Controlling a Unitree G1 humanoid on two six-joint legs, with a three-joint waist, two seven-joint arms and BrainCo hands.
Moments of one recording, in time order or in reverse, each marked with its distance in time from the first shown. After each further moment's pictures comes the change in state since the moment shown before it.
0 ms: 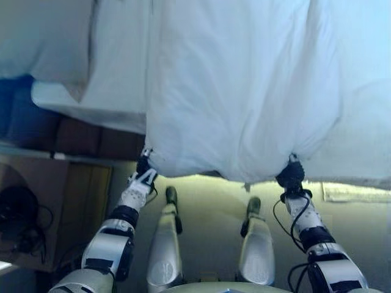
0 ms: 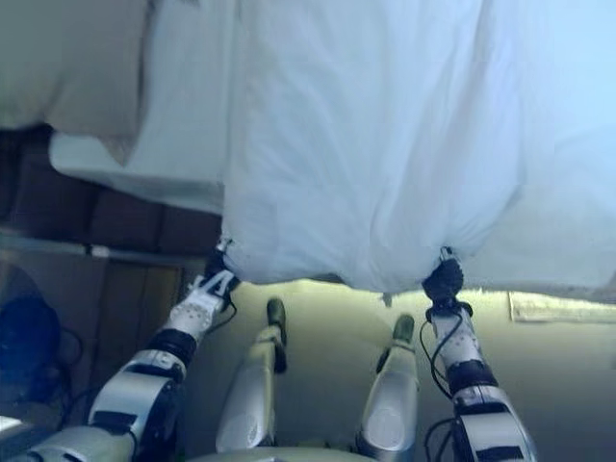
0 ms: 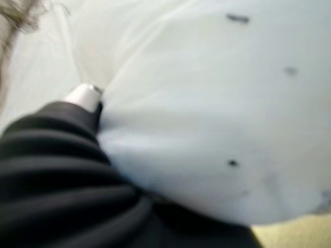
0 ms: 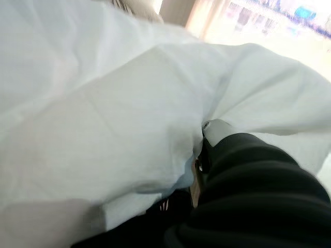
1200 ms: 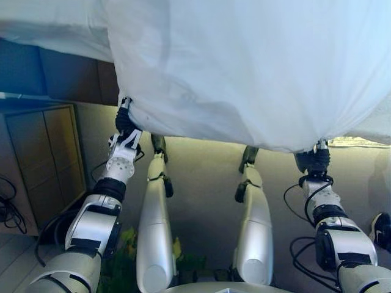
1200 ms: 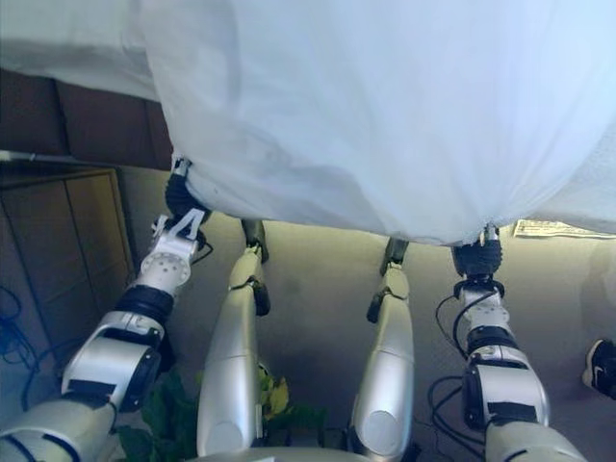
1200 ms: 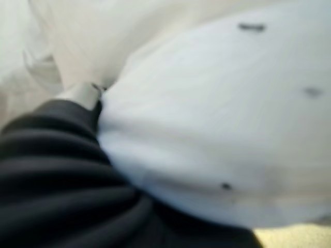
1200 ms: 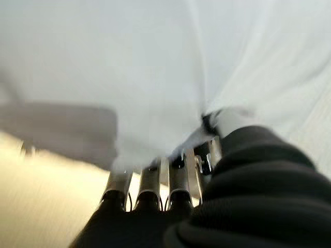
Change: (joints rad) left arm -0.143 0.123 -0.099 -0.117 -0.090 -0.134 -0.022; right arm -0.205 -0.109 -0.150 0.400 0.069 0.097 0.019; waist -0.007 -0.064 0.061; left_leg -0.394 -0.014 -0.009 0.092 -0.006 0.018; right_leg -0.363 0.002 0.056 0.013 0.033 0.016
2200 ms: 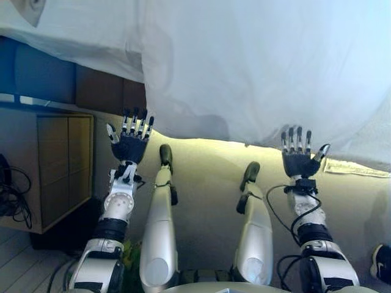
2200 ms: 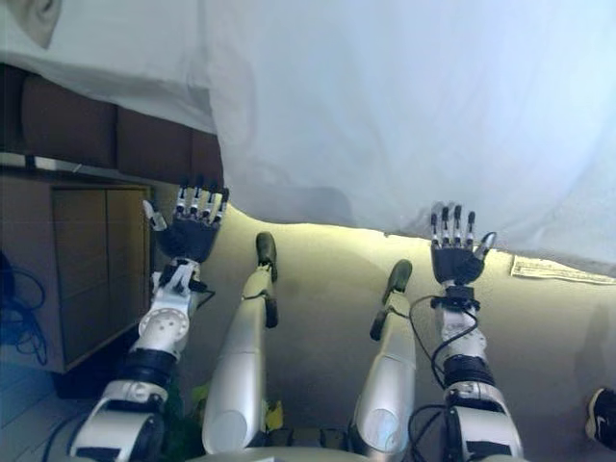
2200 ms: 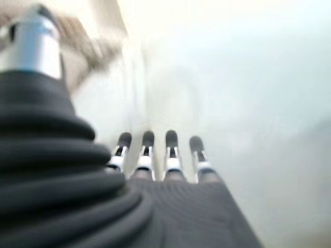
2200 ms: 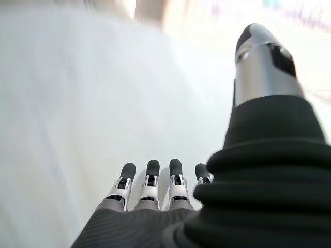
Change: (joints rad) left arm 0.422 -0.143 0.142 -0.409 -0.092 0.027 -0.517; right arm 0.238 0.232 -0.048 -0.548 -0.019 -0.013 0.341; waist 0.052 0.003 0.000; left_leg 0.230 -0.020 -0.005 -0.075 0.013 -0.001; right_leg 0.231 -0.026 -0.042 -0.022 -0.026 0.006
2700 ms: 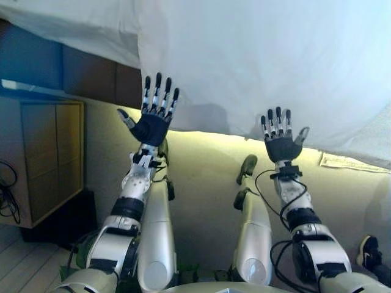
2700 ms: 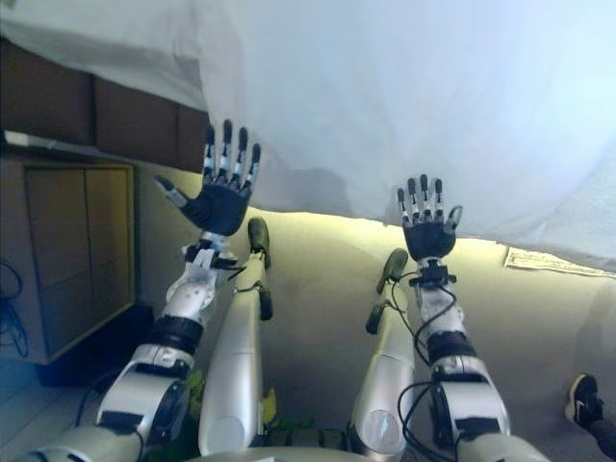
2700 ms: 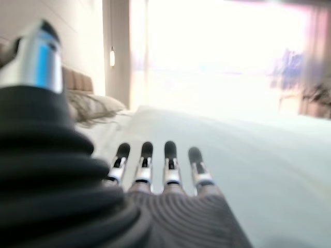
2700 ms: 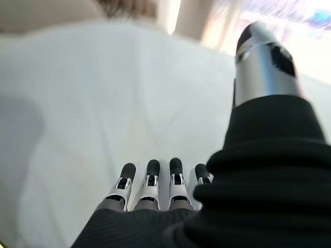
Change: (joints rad) left arm -0.336 -0.057 -0.085 0.246 -0.081 0.113 -0.257; right arm -0.280 -0.066 0.118 0.292 -0.010 -0.006 0.018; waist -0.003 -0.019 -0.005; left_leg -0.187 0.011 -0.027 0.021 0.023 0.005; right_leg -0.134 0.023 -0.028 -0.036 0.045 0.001
